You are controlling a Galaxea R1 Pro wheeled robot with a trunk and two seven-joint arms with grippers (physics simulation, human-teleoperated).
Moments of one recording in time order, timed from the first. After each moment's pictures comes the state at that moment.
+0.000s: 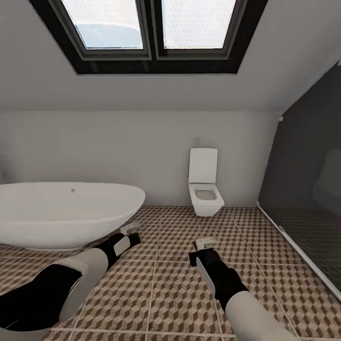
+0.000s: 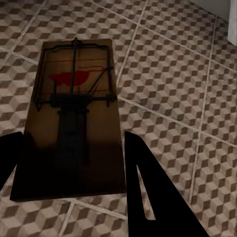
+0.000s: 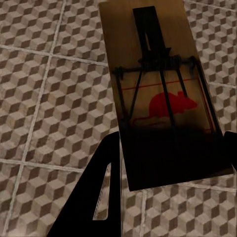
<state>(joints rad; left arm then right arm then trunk) -1.04 -0.09 -0.26 -0.02 0.67 0.17 0.19 -0.66 0.17 0.19 -0.70 -0.03 0.63 -0.23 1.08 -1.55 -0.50</state>
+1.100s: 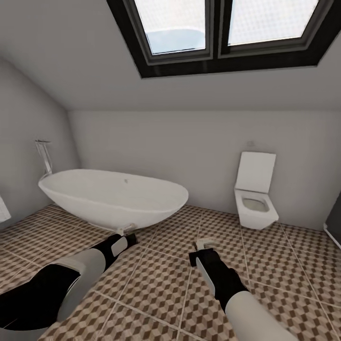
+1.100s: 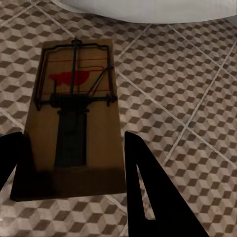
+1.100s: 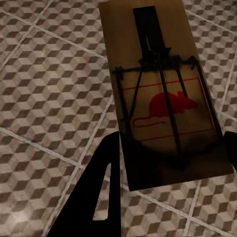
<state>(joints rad) -1.04 -0.08 -0.26 -0.01 0.68 0.15 0.20 -0.66 0.17 0.19 -0.70 -0.03 0.63 -0.23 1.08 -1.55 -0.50</state>
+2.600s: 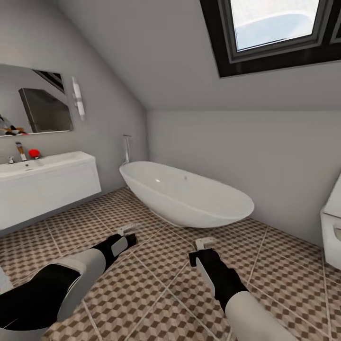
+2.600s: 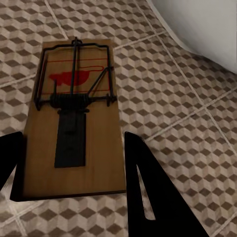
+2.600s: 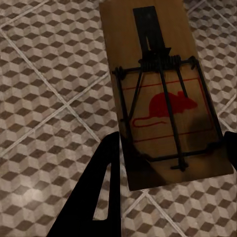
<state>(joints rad) -1.04 -0.08 -0.26 -0.01 0.68 0.15 0.20 -0.66 0.17 0.19 -0.70 -0.03 0.63 -0.23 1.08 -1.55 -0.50</state>
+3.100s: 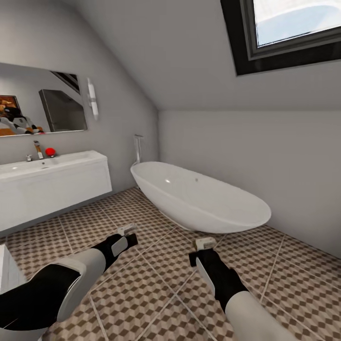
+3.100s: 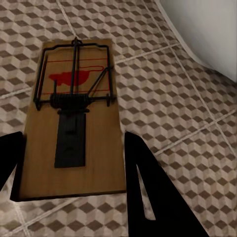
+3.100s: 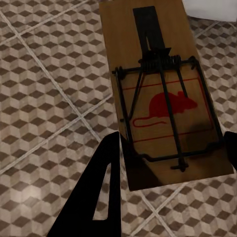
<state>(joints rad) -1.04 -0.08 -0.26 -0.01 0.67 0.16 0.19 -0.66 0.17 0.19 -0.70 -0.03 0.63 -0.23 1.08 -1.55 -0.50</state>
